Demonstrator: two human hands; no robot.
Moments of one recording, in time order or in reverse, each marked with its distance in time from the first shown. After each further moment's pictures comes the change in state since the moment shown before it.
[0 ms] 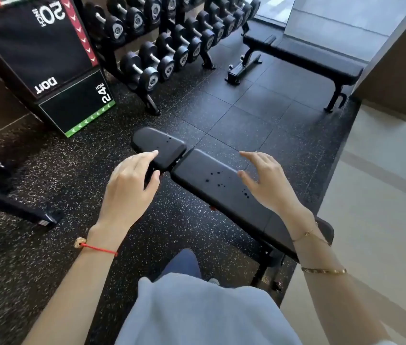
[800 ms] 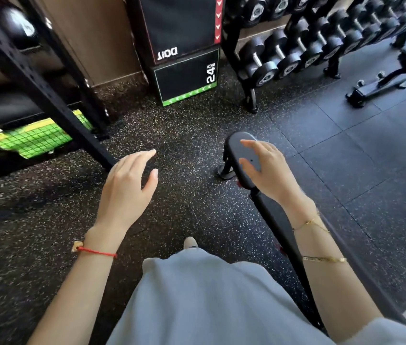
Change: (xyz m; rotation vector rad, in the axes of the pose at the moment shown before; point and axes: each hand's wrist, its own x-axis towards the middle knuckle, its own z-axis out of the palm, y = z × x) left_hand 0.015 -0.264 -0.087 0.106 0.150 -0.507; right_hand 0.257 -0.220 0.186 0.079 -0.293 -0.353
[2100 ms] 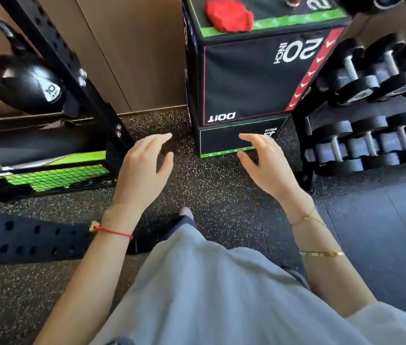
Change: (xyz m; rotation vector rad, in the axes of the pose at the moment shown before) left_hand 0.626 -0.224 0.027 -0.030 0.135 -0.238; right_hand 0.723 -0.060 0.072 0.004 -0.148 -0.244
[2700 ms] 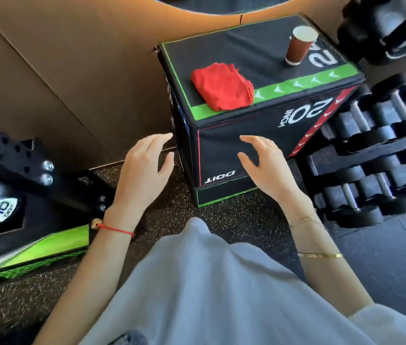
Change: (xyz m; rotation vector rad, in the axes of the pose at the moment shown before) left_hand 0.358 -0.068 0.054 0.012 -0.015 0.155; right_hand 0.328 0.052 -0.007 0.066 0.111 0.105
